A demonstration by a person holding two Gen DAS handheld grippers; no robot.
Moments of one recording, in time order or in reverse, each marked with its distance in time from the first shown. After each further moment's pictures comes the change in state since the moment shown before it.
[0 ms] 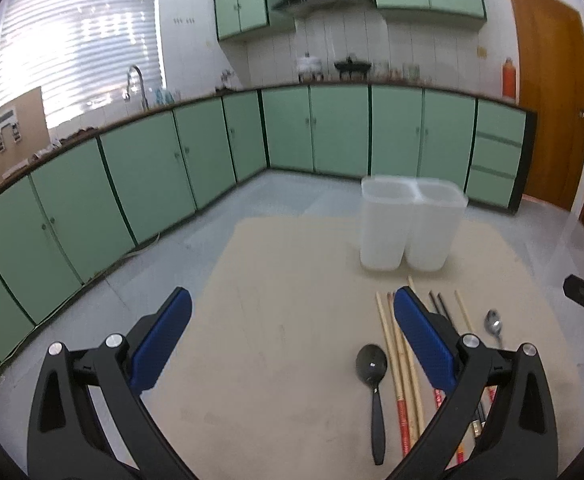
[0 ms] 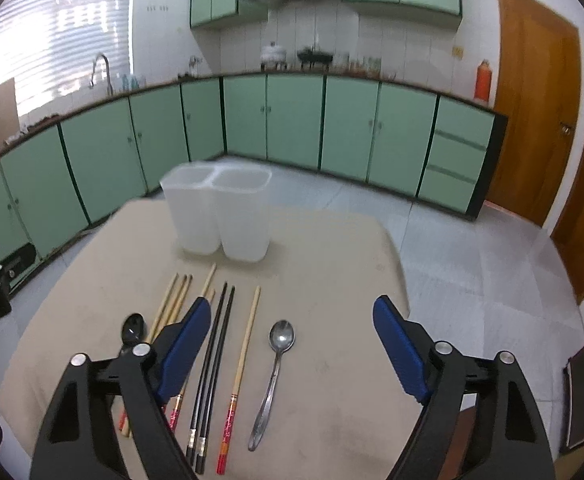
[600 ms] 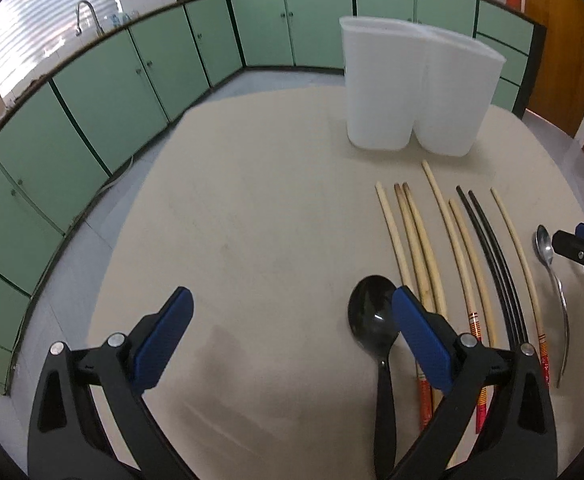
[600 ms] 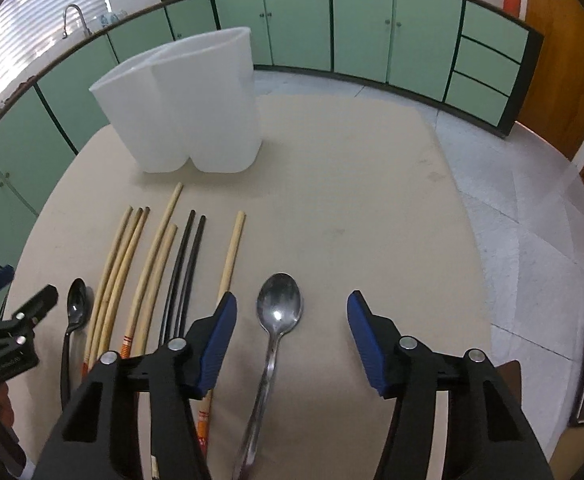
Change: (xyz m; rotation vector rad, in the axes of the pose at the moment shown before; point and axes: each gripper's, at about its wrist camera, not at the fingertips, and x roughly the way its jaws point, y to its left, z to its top) left arm 0.104 -0.038 -0.044 0.076 0.374 -0.034; right arm 0.121 -0.016 -0.022 0.055 0.344 0.082
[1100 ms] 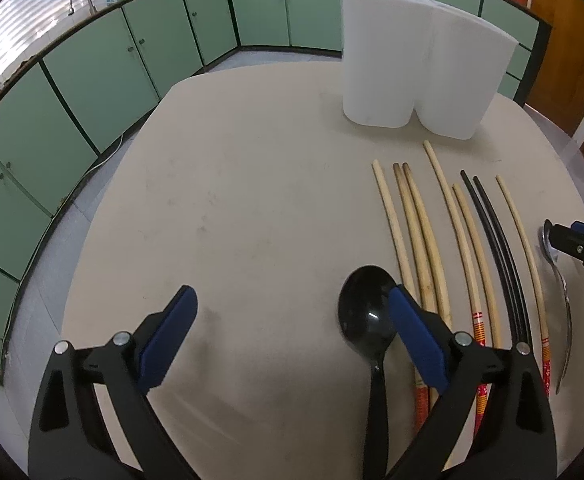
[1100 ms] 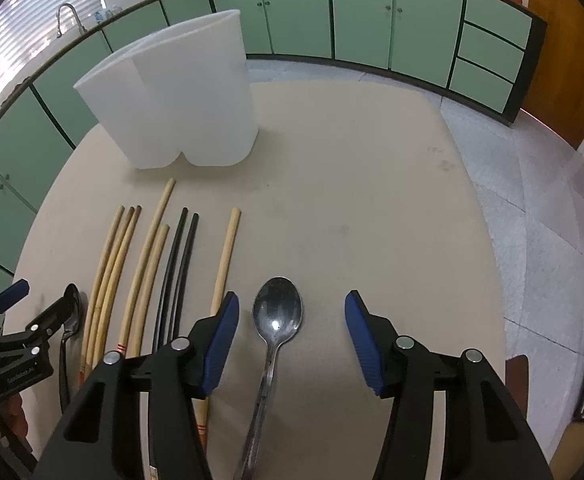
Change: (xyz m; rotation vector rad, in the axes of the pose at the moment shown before) left arm 0.015 -0.004 -0.001 -0.026 0.061 -0.028; right arm 0.017 -0.003 0.012 0.020 0.043 0.013
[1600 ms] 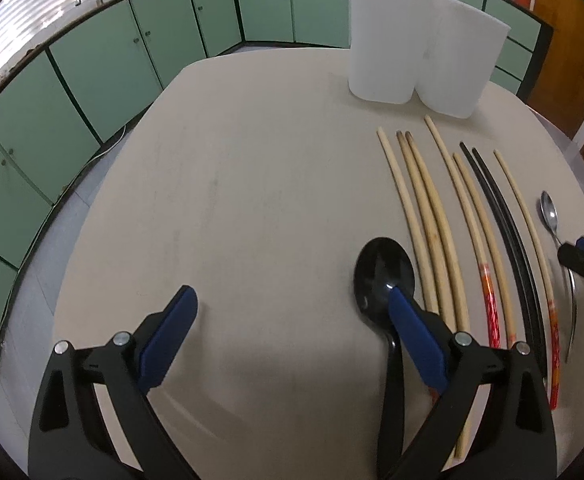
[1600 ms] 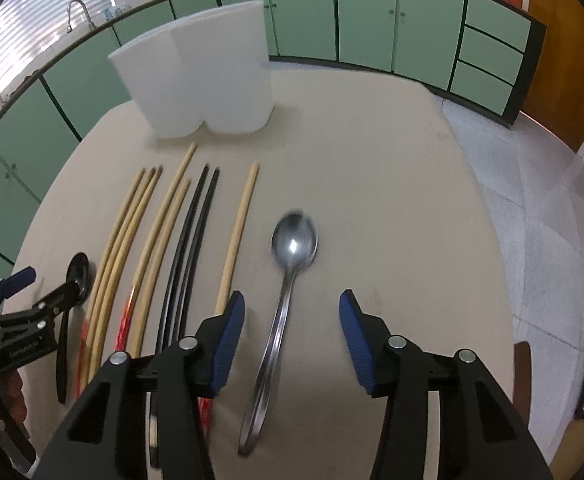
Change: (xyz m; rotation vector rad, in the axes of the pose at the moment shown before) left arm -0.012 0.000 -0.033 -0.020 -0.006 0.000; right arm -0.017 0.019 -0.046 -0.018 -0.013 0.000
